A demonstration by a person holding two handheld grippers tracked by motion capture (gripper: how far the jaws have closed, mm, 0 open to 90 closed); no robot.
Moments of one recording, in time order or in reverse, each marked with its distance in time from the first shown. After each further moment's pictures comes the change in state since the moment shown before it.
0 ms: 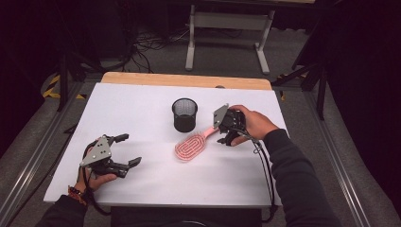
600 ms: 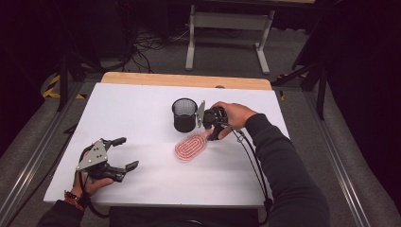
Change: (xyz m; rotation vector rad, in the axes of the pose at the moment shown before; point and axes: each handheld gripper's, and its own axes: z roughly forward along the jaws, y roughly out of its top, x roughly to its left) left arm -0.007 -0.006 -0.011 -0.006 0.000 -0.015; right arm -0.029 0.037 0.046 0.088 0.190 -0.145
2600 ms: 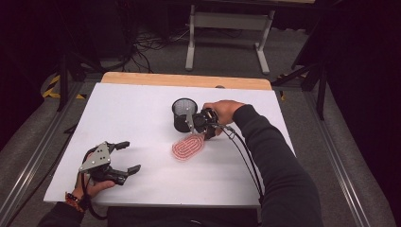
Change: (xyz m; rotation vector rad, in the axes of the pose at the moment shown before) left arm -0.004 -0.004 0.006 0.042 -0.058 -0.013; right arm -0.010 0.027 0.023 0.147 0.088 -0.236
